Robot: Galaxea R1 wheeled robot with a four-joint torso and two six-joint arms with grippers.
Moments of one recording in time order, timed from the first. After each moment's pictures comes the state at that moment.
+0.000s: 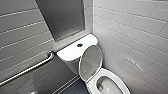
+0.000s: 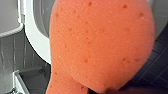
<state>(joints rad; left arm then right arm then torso) 1.57 2.98 -2.50 -0.20 0.01 0.26 -0.95 2.09 -1.45 0.09 0.02 0.41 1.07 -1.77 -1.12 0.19</state>
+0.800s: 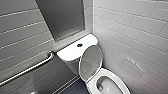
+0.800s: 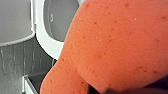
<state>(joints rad) 1.57 2.98 -2.50 -0.20 0.01 0.26 -1.01 1.89 -1.22 0.07 0.16 0.41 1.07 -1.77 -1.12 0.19</state>
